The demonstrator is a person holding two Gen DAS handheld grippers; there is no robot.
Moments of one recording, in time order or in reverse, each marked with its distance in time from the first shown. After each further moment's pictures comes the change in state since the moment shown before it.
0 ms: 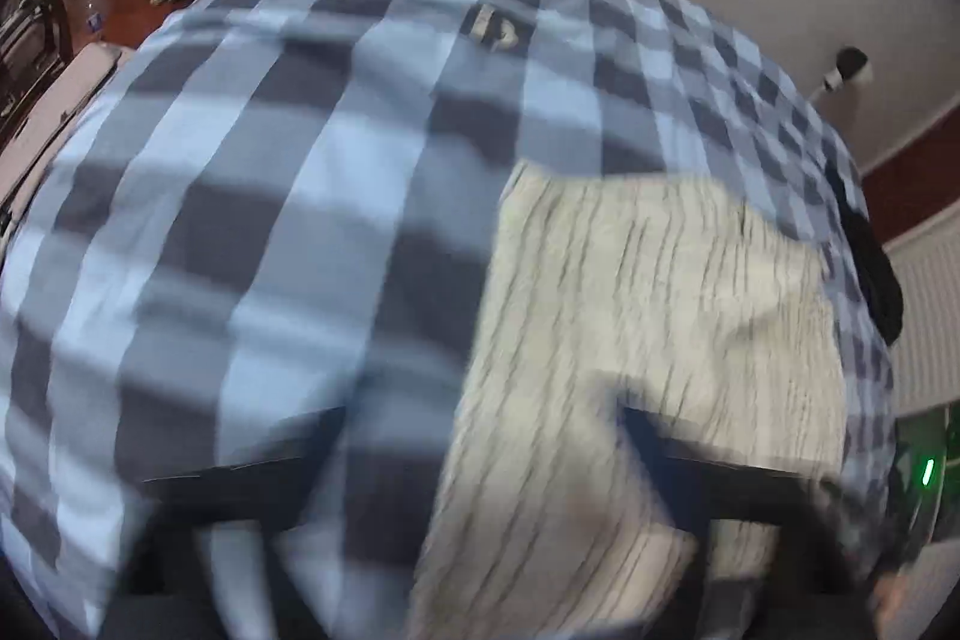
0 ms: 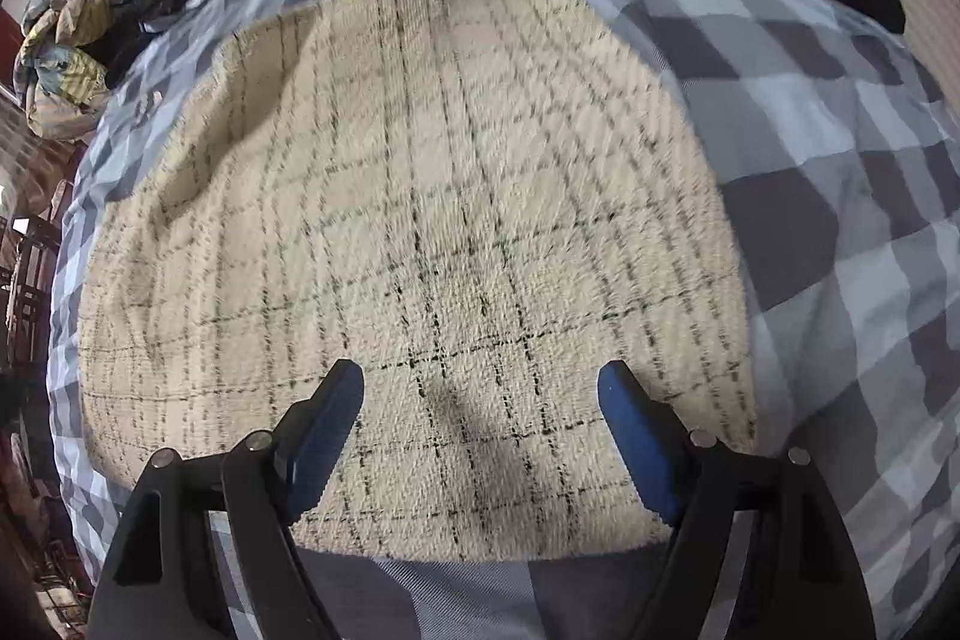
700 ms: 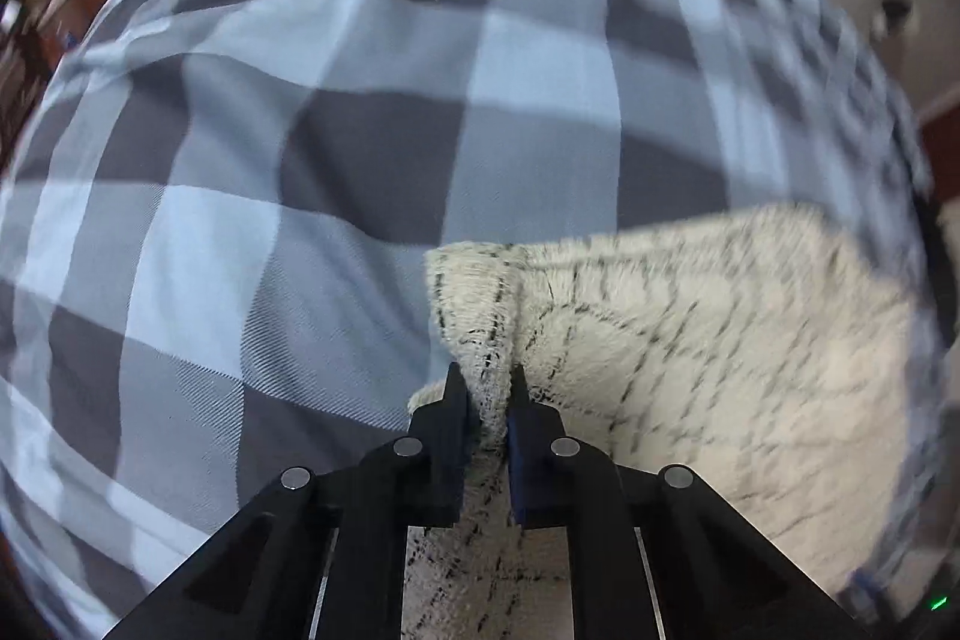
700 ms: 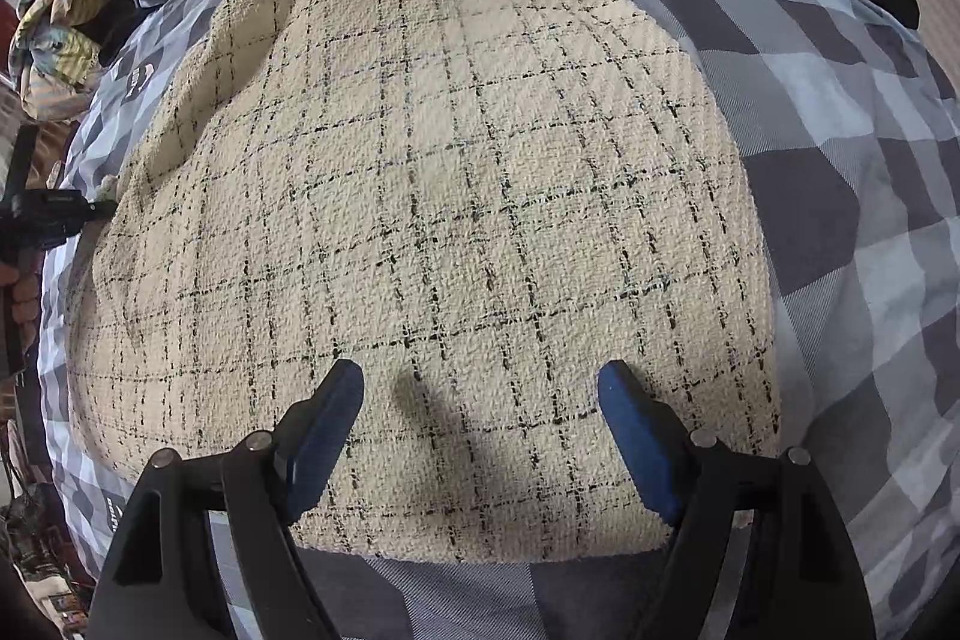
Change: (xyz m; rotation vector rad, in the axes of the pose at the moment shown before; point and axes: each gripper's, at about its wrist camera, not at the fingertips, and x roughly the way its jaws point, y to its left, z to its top) left arm 0.110 -0.035 0.062 -0.005 0.154 0.078; right arm 0.007 0.005 0.002 -0.017 0.026 -0.008
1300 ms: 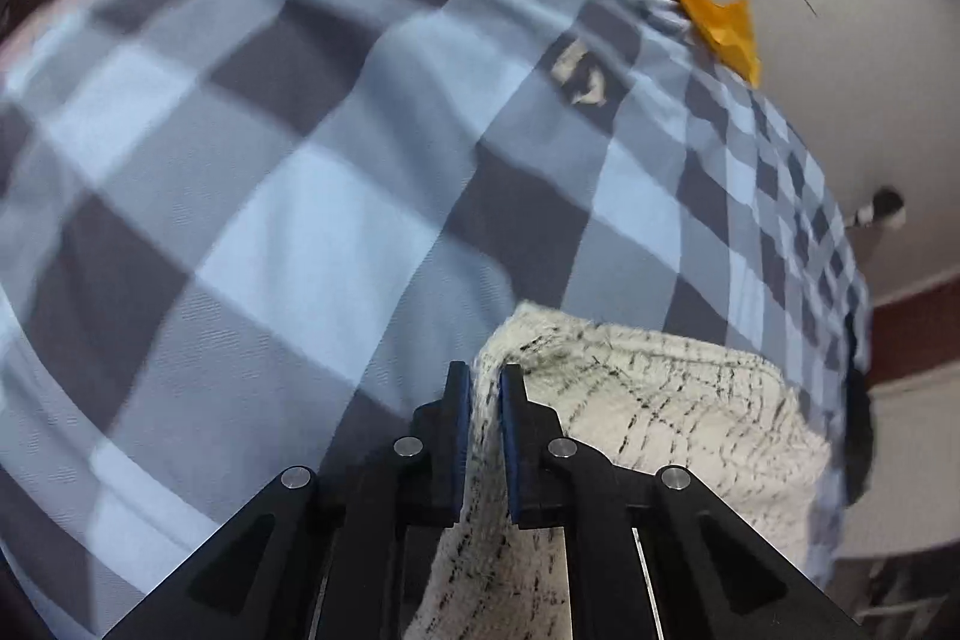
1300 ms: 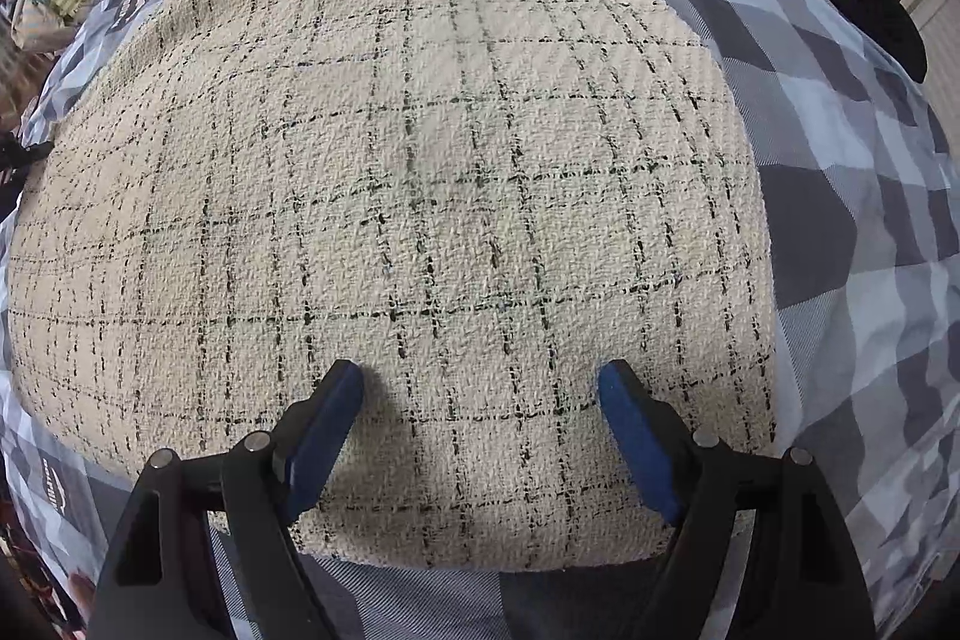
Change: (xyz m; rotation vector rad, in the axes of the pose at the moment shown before) left arm -0.027 0.070 -0.007 -0.245 -0.178 -0.103; right arm 0.021 0.025 -0.014 -0.114 0.033 -0.119
